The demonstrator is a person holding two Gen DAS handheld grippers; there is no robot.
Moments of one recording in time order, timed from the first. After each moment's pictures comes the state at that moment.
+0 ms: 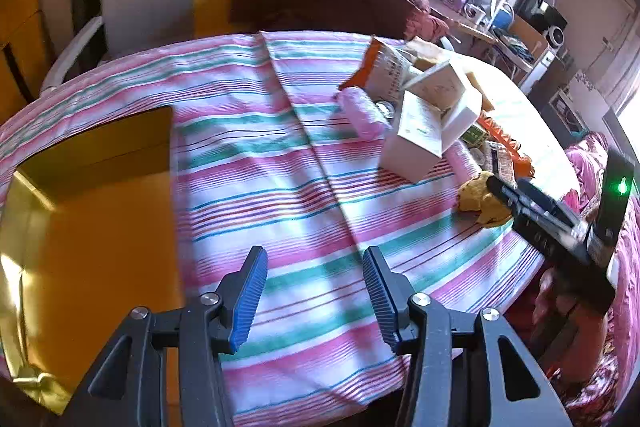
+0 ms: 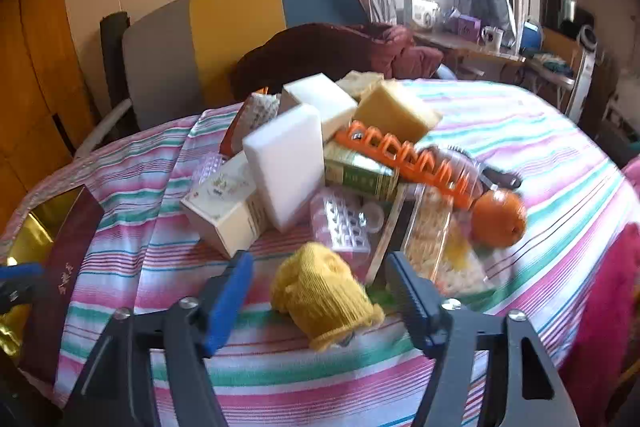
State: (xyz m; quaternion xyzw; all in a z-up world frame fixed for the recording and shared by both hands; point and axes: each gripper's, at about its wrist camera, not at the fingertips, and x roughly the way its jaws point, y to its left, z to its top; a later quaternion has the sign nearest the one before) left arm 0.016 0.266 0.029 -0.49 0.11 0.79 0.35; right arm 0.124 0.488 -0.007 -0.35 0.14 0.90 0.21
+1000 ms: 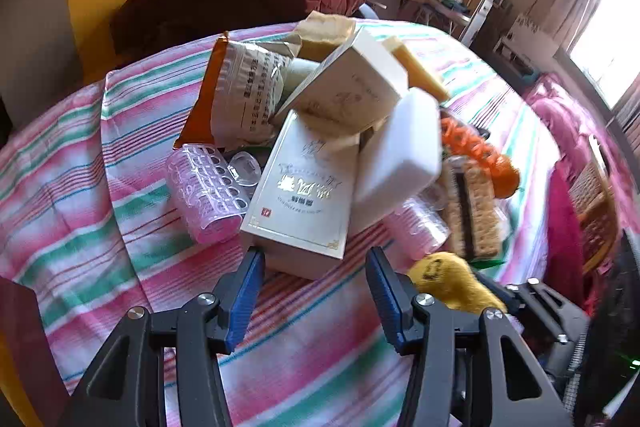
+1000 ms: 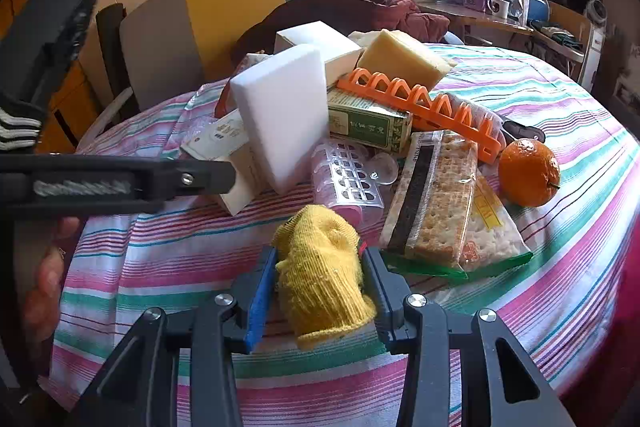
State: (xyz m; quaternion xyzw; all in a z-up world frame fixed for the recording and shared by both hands) left arm -0.006 0.421 -0.014 -0.47 0.18 0.73 0.46; right arm 0.117 0.491 -0.039 -0.38 0.17 0.89 0.20
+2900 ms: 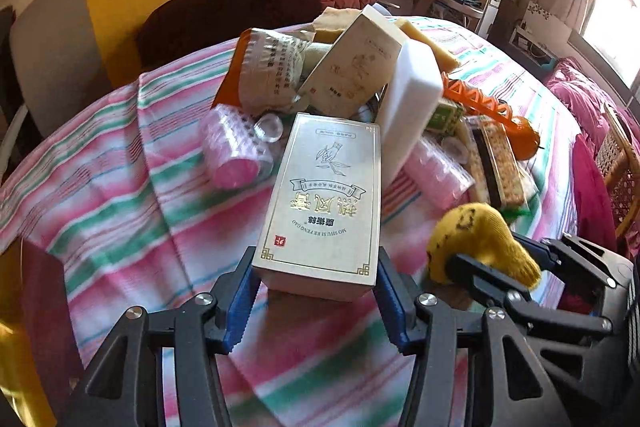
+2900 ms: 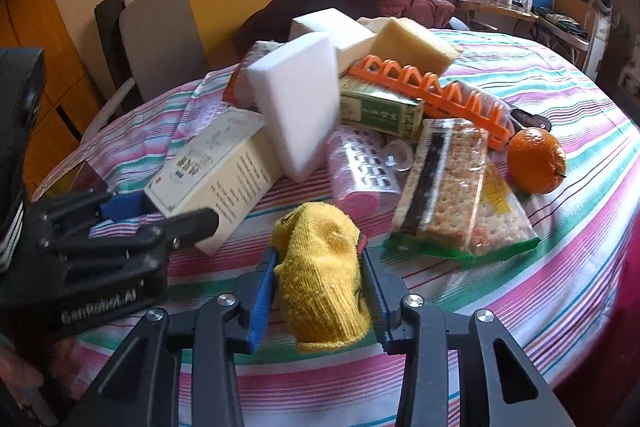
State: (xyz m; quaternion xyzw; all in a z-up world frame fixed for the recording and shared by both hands) left arm 0.023 0.379 -0.020 -0.44 0.20 0.76 0.43; right arm 0.111 0.487 -0.035 -0.40 0.18 0.88 0.19
